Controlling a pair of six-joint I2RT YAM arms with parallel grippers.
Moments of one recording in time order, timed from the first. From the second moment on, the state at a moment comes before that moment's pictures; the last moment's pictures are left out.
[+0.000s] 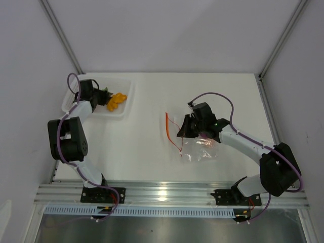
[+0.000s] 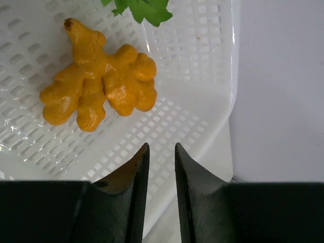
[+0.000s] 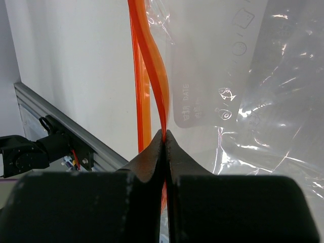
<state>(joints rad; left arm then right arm) 0.16 1.76 1.18 -0.08 0.18 -1.16 0.62 1.42 0.93 -0.28 -0.28 0.68</state>
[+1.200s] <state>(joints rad) 0.18 2.17 1.68 -0.47 0.09 -0.86 0.60 1.42 0.92 -0.27 -0.28 0.68</state>
